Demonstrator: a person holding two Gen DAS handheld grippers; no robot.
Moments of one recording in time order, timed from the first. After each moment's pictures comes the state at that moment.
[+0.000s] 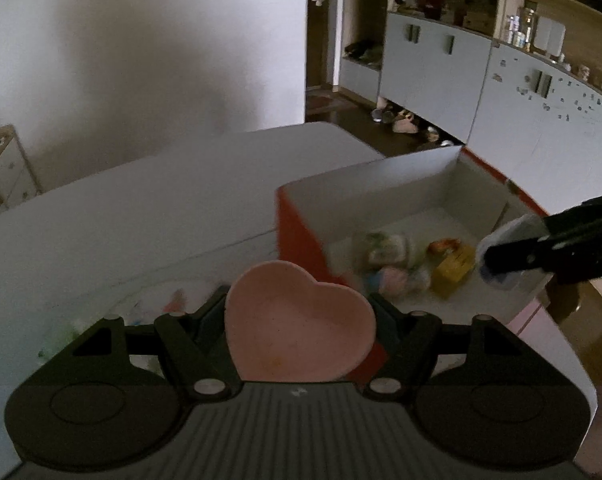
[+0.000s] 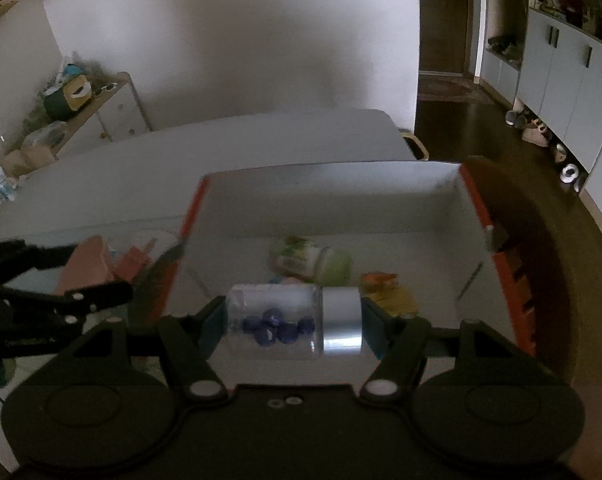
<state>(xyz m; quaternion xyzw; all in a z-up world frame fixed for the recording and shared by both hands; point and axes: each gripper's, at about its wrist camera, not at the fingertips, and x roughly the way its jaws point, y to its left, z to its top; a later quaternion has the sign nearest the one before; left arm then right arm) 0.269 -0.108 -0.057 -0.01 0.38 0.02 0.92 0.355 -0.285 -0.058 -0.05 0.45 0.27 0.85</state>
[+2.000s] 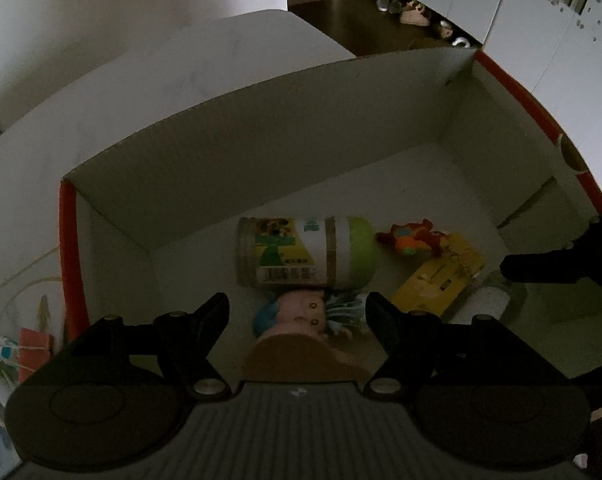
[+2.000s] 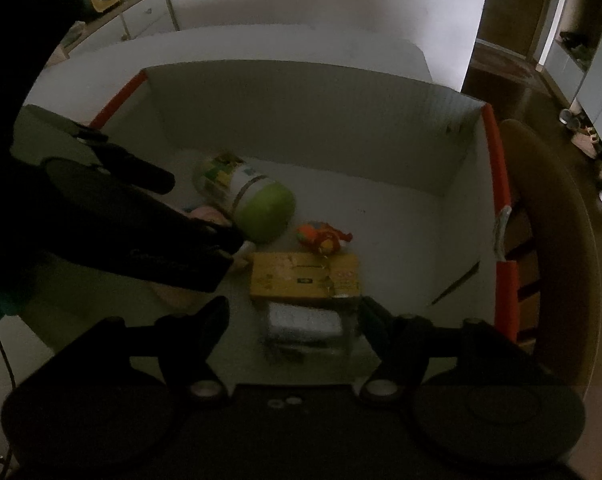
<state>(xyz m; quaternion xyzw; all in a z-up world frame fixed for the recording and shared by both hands) 0.430 -0.202 -0.141 -0.01 0.55 0.03 0.83 0.429 -0.312 -0.132 -0.16 0.50 0.34 0.78</state>
